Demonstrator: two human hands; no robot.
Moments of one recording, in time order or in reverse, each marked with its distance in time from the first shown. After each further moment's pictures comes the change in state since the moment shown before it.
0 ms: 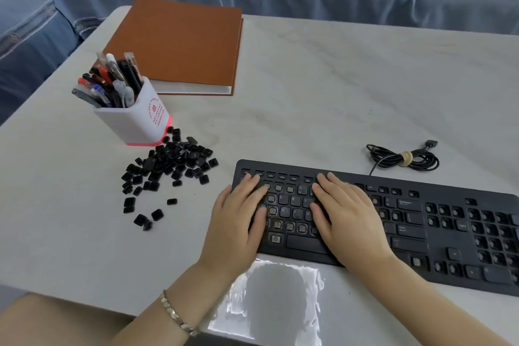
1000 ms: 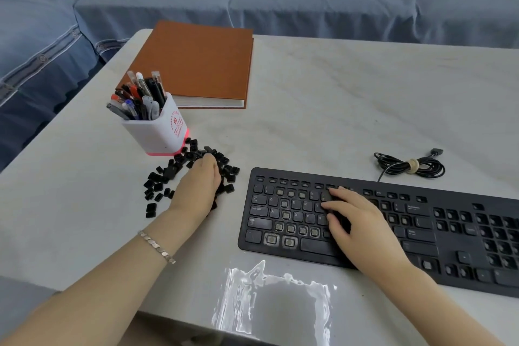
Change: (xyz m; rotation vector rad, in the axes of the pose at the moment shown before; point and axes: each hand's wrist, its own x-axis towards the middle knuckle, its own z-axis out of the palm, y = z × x) left_hand 0.054 -0.067 -0.057 0.211 -0.115 -0.355; right_hand -0.005 -0.010 -0.019 0.379 -0.209 0.267
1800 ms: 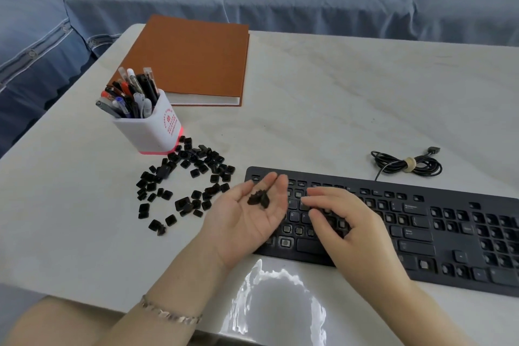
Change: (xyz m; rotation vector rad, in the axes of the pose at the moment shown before) left_hand -0.048 0.090 -0.019 -2.205 -0.539 -0.961; right_hand -0.010 -0.062 -0.026 0.443 0.107 -0.013
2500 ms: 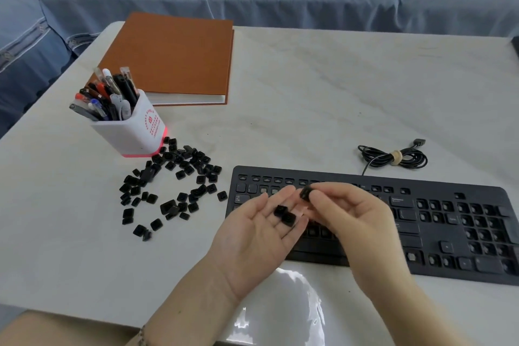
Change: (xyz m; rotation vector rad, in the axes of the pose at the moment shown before) left_hand -0.008 -0.036 0.009 0.164 0.065 -0.037; right_hand 0.006 -0.022 -0.016 0.710 0.111 0.472
